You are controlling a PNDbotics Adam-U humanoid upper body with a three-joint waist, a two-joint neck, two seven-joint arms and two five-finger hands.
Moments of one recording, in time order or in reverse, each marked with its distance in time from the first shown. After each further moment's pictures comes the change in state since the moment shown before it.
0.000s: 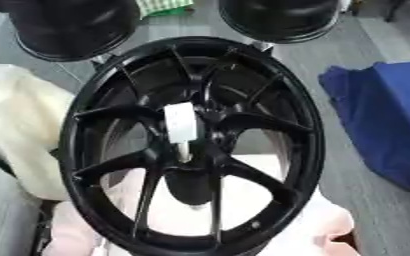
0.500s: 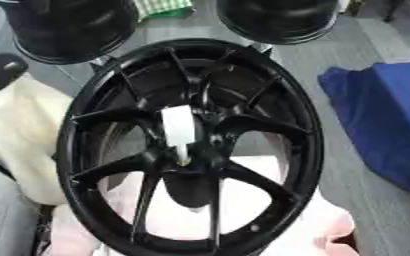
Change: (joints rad) left arm -0.211 0.131 -0.113 -0.006 0.011 0.014 -0.277; right arm 0.000 -0.012 0.012 0.000 0.013 0.006 0.006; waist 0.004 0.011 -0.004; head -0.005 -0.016
